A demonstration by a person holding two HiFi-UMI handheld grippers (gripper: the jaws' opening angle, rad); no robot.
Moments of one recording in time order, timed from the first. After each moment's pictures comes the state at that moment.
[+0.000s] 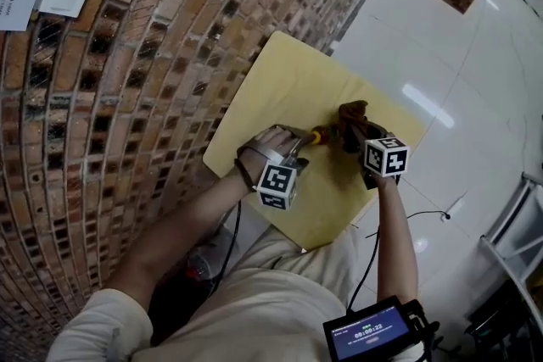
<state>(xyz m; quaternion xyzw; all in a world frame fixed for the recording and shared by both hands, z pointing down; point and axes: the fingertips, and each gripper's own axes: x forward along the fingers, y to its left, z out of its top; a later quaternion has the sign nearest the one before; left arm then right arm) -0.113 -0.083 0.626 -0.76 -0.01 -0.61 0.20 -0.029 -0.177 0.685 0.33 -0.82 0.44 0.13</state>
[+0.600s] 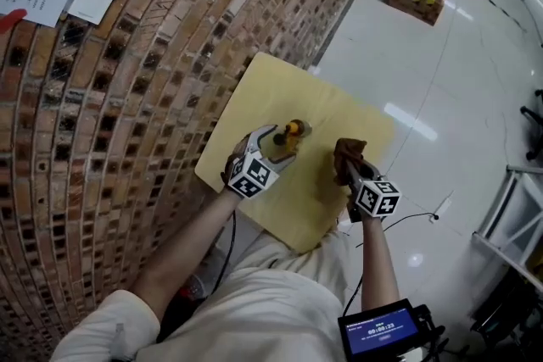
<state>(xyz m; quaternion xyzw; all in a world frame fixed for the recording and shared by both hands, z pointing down) -0.116 -0.111 0.564 -0.85 0.28 -0.44 -0.02 0.046 -0.072 0.635 0.42 -0.79 0.45 0.03</state>
